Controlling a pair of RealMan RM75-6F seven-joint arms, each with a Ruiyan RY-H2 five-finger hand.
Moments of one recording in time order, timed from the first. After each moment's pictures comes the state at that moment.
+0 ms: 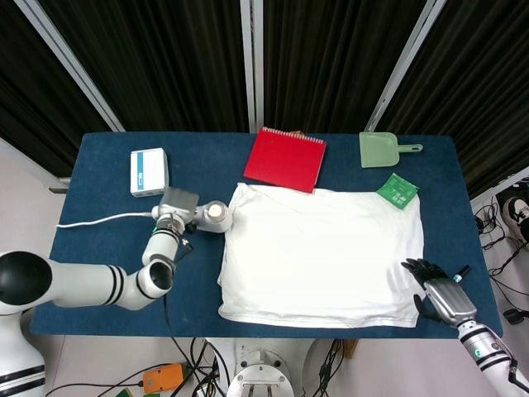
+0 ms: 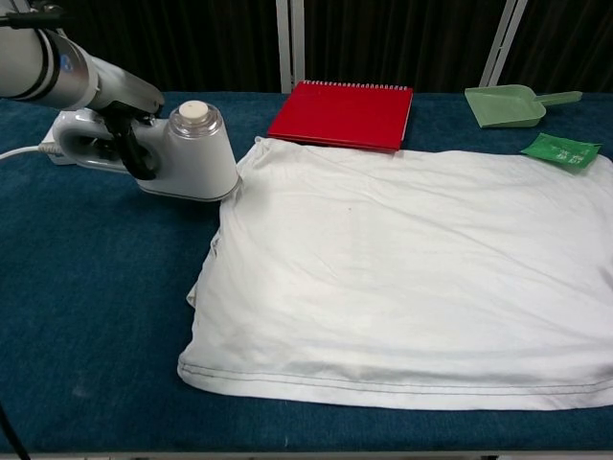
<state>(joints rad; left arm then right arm) -1.35 -1.37 -0.01 -1.64 -0.14 0.92 0.99 0.24 -1.20 -0.14 -1.38 -1.62 1.18 0.27</state>
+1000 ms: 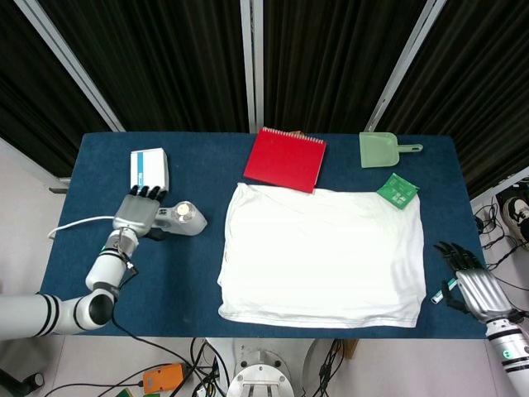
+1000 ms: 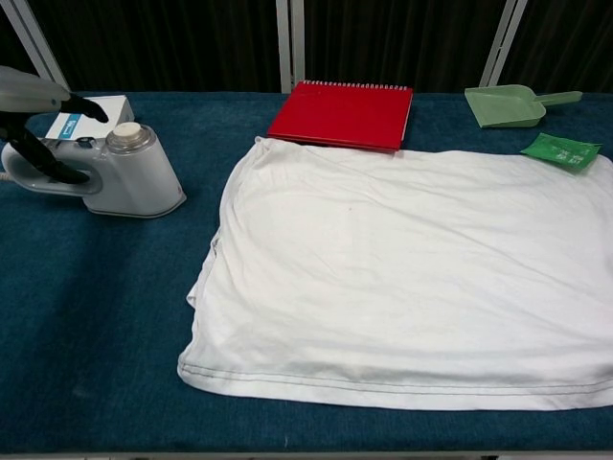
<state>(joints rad) -1.03 -1.22 0.09 -1.77 0.42 1.03 0.70 0.19 -1.10 -0.08 -1.43 -1.56 1.29 0.27</state>
